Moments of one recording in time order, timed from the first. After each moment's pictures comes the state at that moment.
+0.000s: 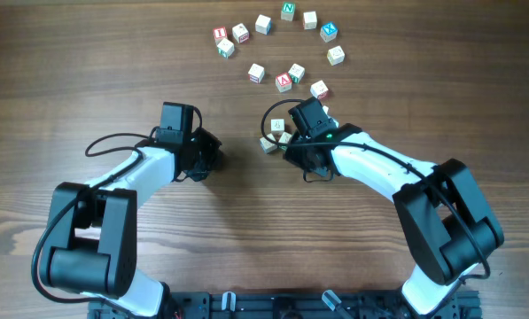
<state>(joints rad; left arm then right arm) -0.16 1.74 0.80 -0.23 0.32 -1.10 0.54 1.87 1.05 -0.40 -0.08 0.98</state>
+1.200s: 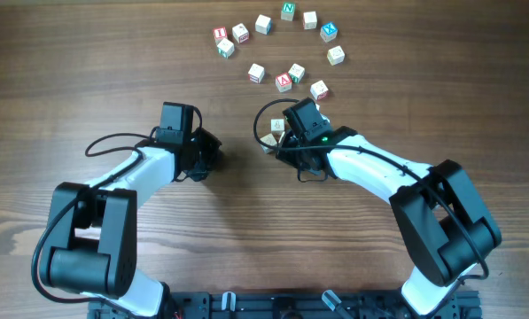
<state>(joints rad) -0.16 1.74 0.80 -0.23 0.32 -1.10 0.57 1.87 1.04 -0.32 -0.10 0.96</state>
